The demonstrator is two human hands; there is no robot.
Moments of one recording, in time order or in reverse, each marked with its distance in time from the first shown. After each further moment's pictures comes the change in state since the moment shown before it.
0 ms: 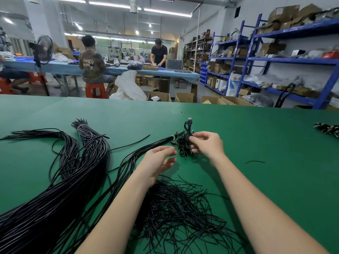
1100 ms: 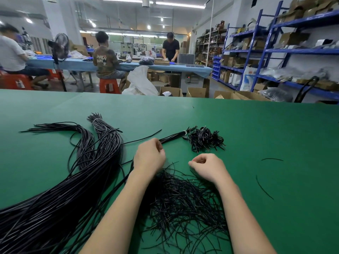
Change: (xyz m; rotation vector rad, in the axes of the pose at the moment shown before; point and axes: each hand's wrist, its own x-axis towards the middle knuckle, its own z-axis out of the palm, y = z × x) left_hand 0.002 0.002 -0.038 1.151 0.471 0.300; right_hand -0.053 0.037 0.016 -0.572 -0.240 0.013
